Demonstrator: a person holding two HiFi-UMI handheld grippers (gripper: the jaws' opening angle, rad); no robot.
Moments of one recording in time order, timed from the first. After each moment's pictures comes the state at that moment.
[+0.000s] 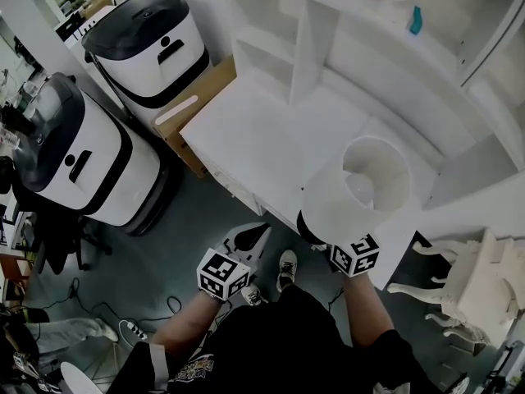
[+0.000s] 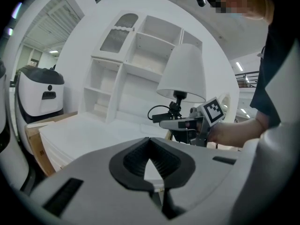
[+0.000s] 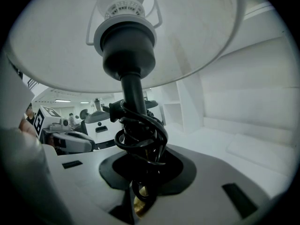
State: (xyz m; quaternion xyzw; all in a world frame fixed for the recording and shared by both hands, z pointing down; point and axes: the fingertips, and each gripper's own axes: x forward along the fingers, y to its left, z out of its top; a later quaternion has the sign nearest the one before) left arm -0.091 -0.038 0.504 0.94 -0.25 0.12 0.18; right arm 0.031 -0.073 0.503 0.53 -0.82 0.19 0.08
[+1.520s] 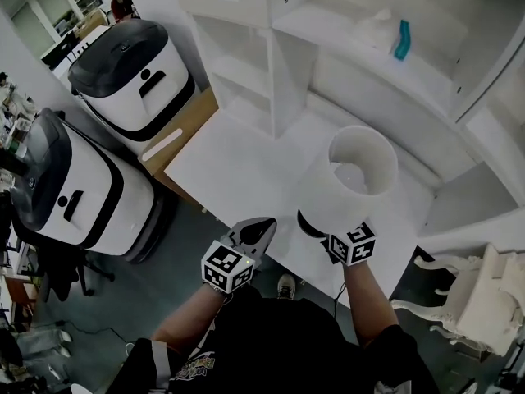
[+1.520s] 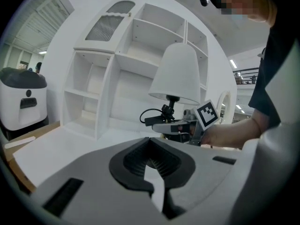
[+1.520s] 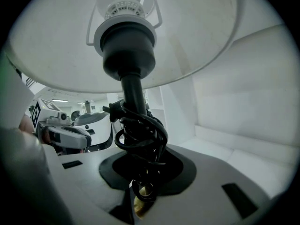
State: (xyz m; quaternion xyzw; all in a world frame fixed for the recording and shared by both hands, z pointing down) left arm 0.003 -0.155 0.492 0.96 -0.22 0.13 0.16; right arm 0.113 -0.197 0.504 0.54 -0.82 0.17 0.08
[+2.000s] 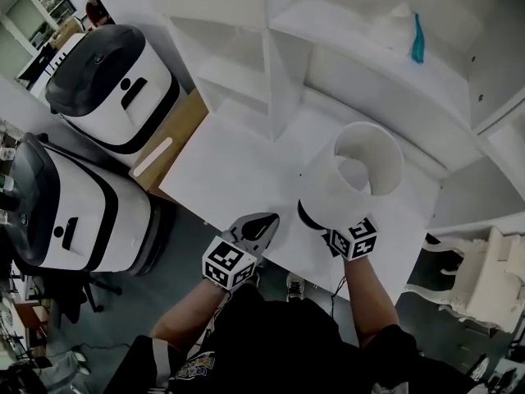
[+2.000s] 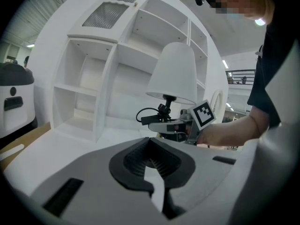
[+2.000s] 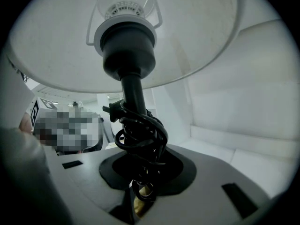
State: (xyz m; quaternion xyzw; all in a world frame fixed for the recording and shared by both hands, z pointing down) left arm 0.002 -0.219 0.507 0.97 -0.15 0.15 0.15; right arm 0.113 -0.257 0.521 0.58 -0.79 0.18 0.07
